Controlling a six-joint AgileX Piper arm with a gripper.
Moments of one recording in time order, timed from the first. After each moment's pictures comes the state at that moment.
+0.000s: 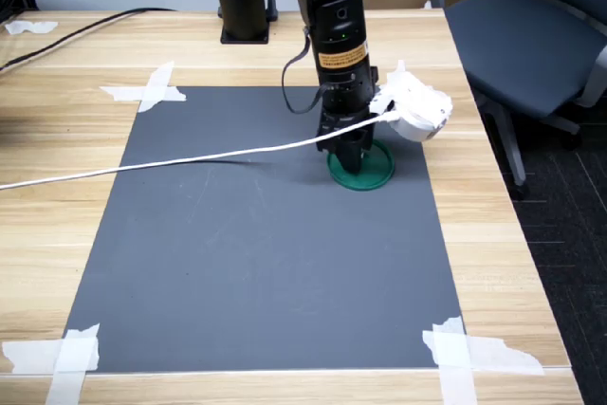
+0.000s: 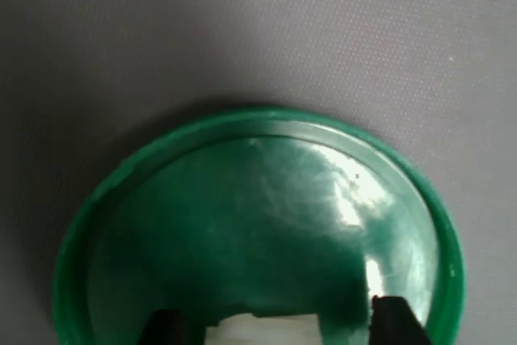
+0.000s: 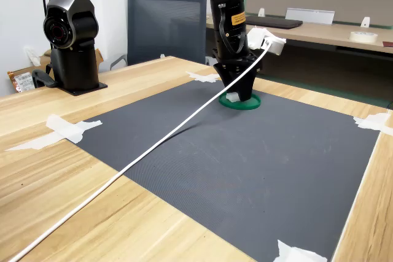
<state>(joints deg) 27.3 97.6 -55.6 9.8 33.0 -45.8</state>
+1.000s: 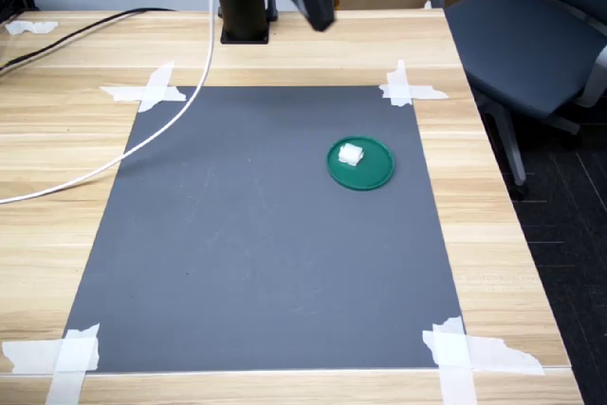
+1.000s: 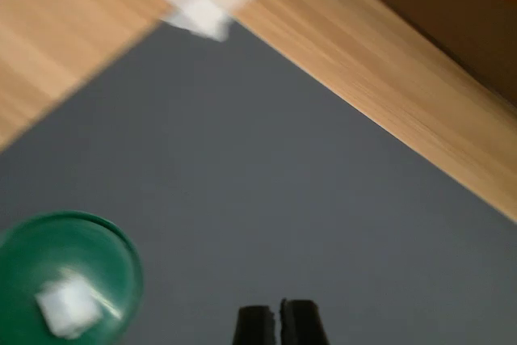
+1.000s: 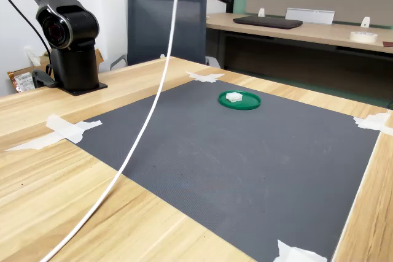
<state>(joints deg) 17.7 46.1 -29.2 18.3 9.4 -42.7</state>
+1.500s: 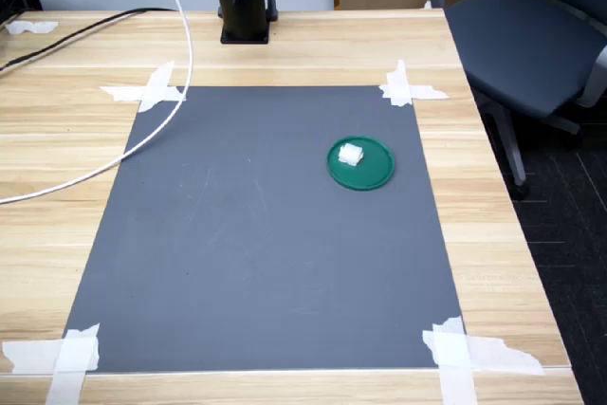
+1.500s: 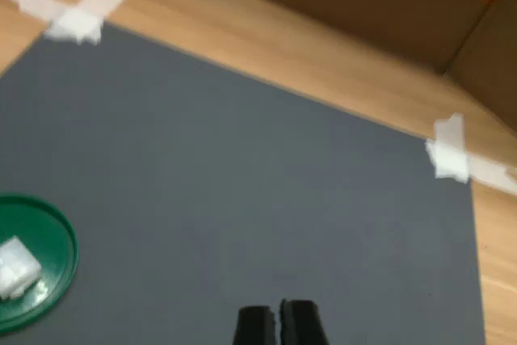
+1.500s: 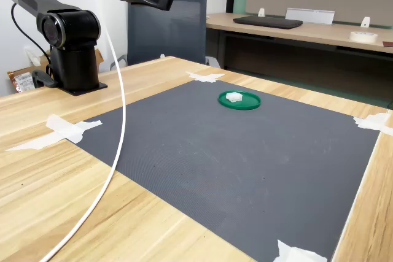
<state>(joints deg) 7.3 15.8 -11.3 24.7 9.3 -42.3</state>
